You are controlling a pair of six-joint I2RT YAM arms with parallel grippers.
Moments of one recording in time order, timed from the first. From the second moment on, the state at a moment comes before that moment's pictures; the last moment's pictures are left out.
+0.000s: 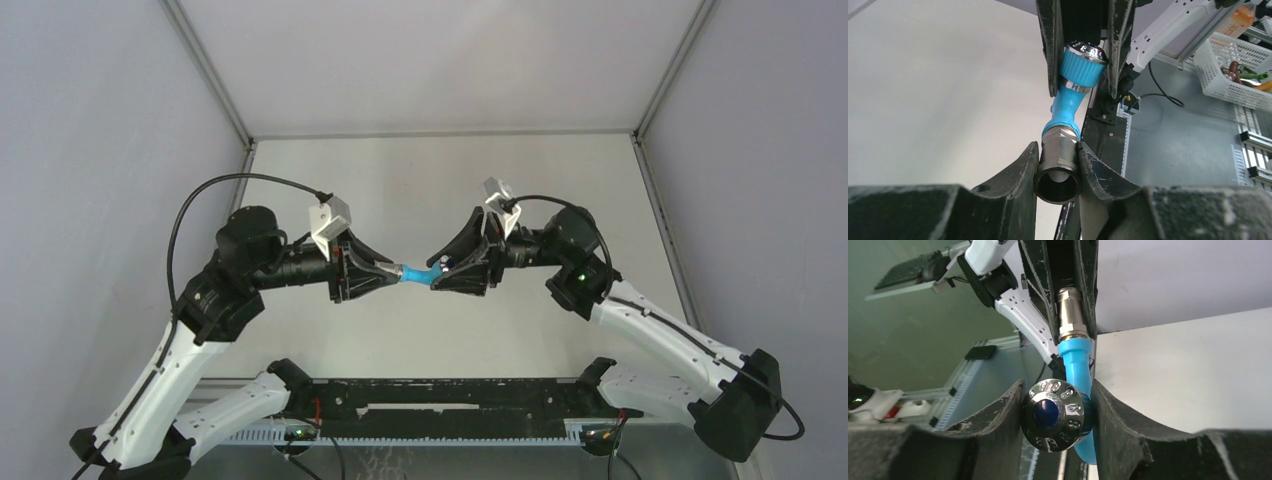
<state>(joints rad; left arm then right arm) -0.64 0.80 1.18 -0.60 0.69 -0.07 0.74 1.01 0.82 0.45 -0.91 0.51</state>
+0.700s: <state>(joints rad) -0.64 0.74 1.16 -0.58 0.64 -0.06 0.62 1.27 1.08 0.18 -1.07 0.89</state>
